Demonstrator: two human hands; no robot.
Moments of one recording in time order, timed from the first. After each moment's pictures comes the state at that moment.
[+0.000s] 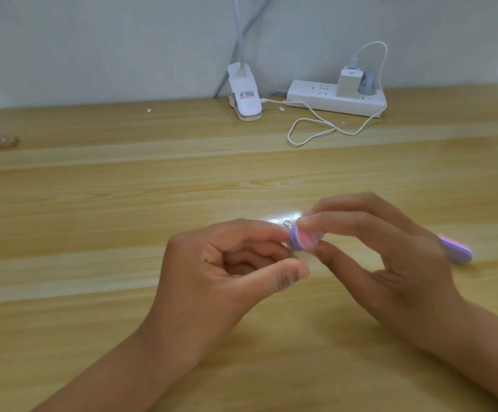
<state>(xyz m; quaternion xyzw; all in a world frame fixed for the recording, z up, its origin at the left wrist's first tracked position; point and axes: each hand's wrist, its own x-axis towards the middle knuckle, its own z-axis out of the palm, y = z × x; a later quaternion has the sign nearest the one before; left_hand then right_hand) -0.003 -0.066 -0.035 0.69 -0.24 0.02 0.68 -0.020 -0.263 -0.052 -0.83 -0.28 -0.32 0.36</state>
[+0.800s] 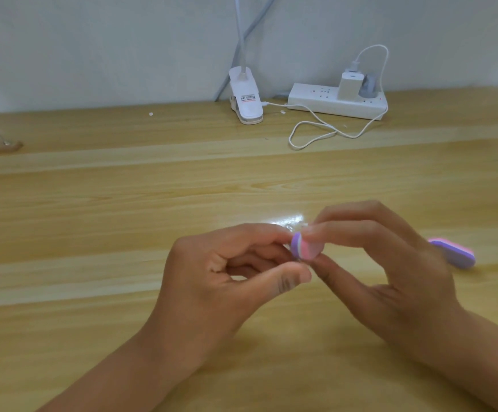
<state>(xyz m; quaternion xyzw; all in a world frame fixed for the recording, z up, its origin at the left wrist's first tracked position) -0.002 -0.066 -0.034 0.71 -0.27 0.04 0.65 -0.021 -0.260 -0.056 -0.83 -0.29 -0.34 0.34</state>
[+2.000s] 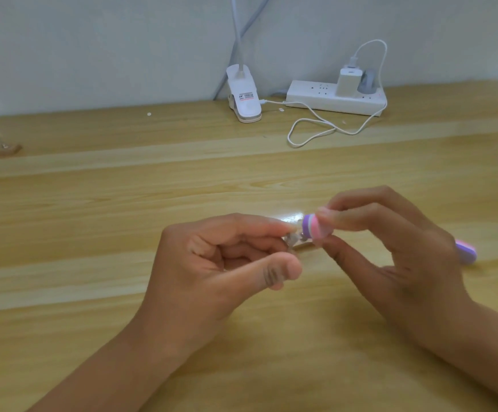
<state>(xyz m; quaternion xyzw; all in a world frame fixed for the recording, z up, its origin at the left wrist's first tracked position) 0.005 -0.061 -0.036 0.65 -0.25 -0.02 0.71 -0.022 -0.264 -0.053 -0.82 -0.25 -0.37 0.35</state>
